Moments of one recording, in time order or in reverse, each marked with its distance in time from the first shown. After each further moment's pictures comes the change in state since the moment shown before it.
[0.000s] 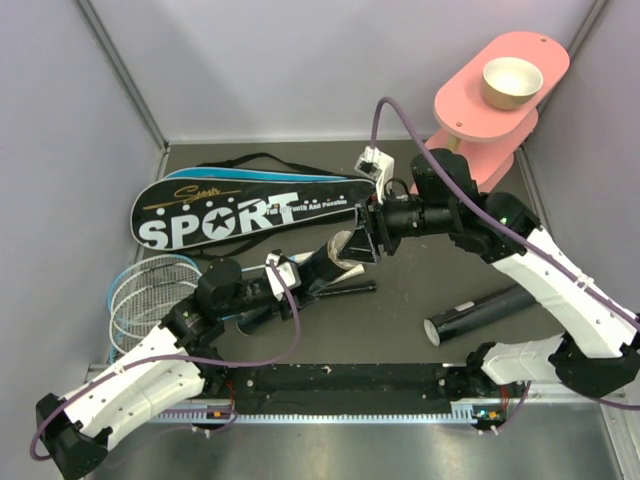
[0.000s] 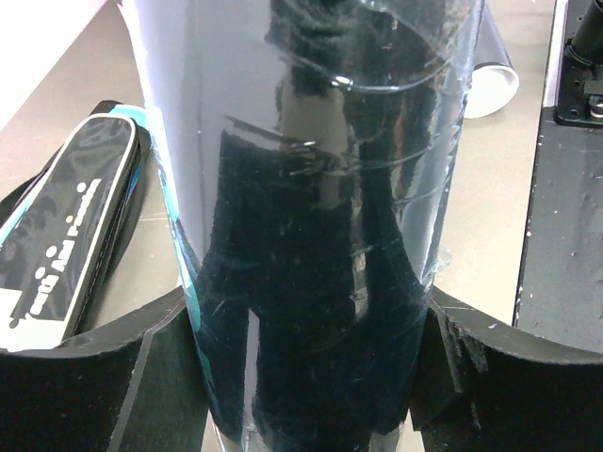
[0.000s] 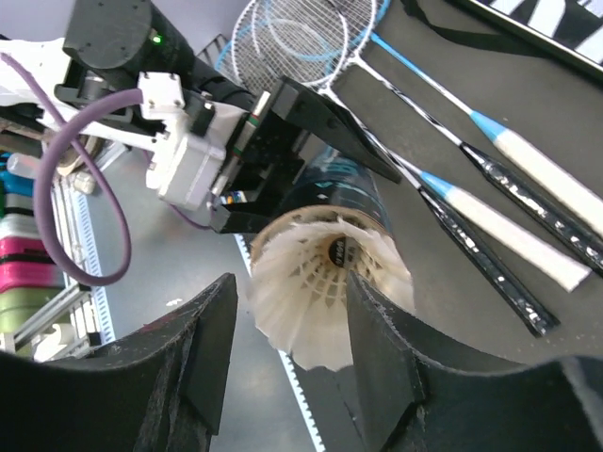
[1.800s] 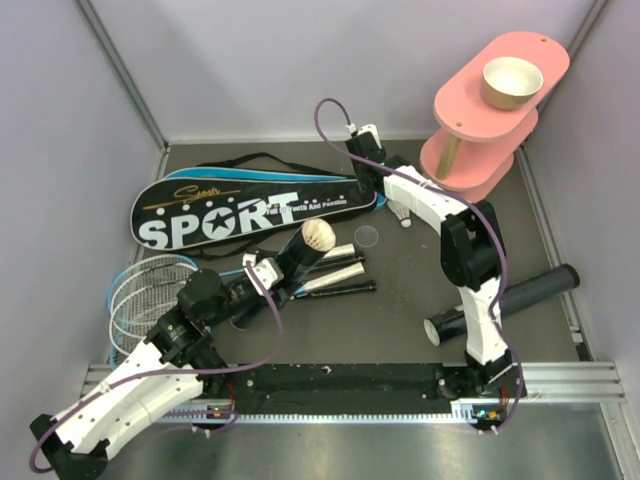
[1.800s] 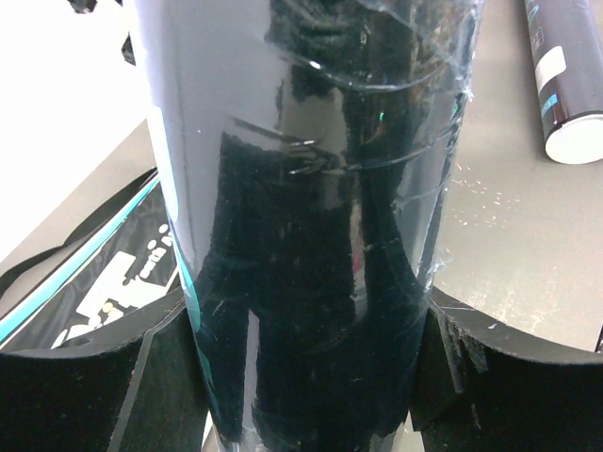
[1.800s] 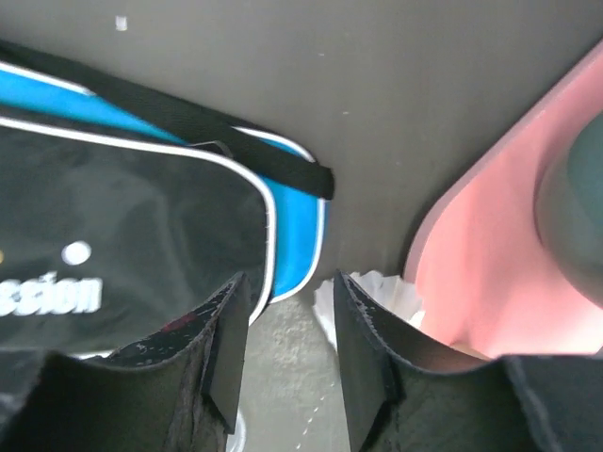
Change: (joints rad) left arm 0.002 -0.151 -0.013 0.000 -0.216 -0.008; right arm -0.286 0.850 0.179 0.384 0.933 -0.167
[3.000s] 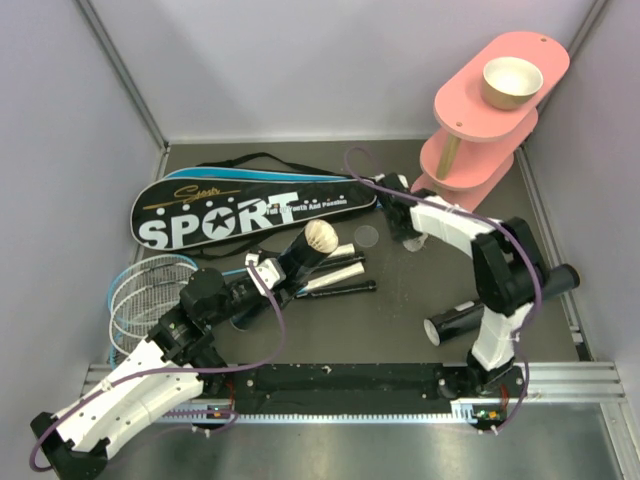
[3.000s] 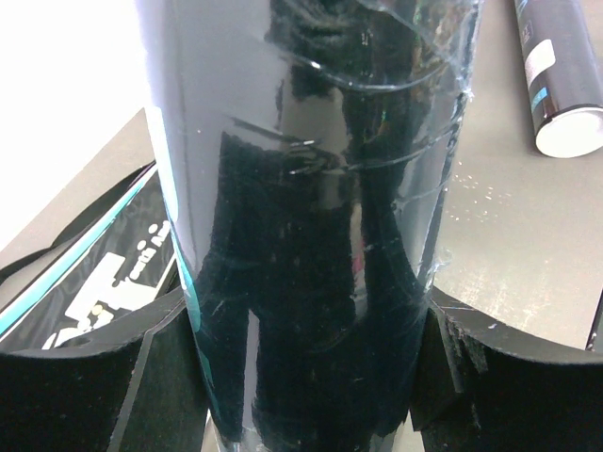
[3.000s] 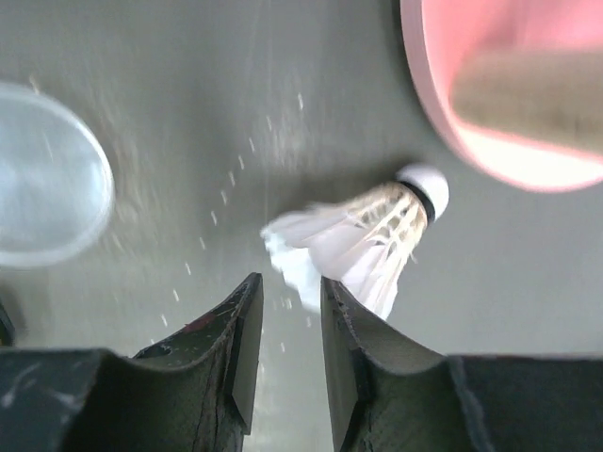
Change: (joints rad) left arm 0.000 0.013 -0.001 0.000 0.021 0.000; right arm -0.047 -0.216 -0.458 -0.125 -0.071 0.079
